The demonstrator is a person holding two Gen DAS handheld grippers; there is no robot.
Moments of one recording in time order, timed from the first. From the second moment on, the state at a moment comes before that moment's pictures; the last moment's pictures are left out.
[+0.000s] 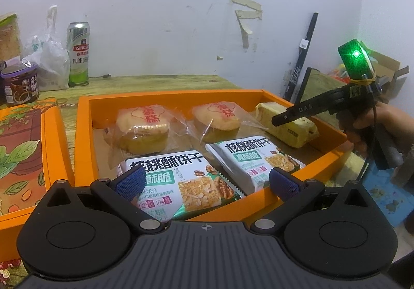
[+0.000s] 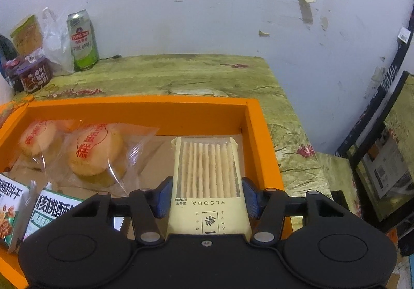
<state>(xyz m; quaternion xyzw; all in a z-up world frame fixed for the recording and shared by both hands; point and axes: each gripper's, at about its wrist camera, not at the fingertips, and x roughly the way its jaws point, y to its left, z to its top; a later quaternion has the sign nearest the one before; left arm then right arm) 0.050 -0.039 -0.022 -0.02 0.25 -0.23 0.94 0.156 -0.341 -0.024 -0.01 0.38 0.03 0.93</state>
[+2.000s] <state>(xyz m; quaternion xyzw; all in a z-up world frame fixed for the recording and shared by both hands) 0.048 -0.035 -0.023 -0.02 0.25 -0.24 0.94 0.204 -0.263 -0.027 0.01 0.39 0.14 0.91</state>
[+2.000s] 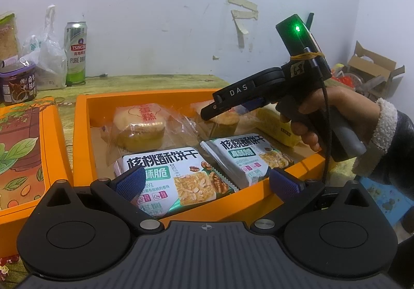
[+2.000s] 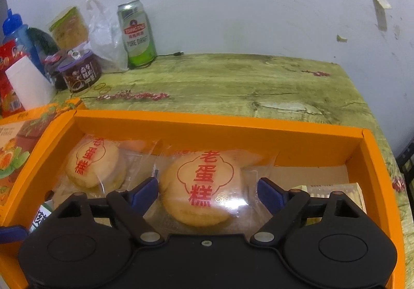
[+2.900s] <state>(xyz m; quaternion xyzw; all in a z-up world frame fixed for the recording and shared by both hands) 0.044 -0.035 -0.021 -0.02 0.25 -0.24 0.94 0.138 -0.228 -0.021 -0.11 0.44 0.21 0.86</state>
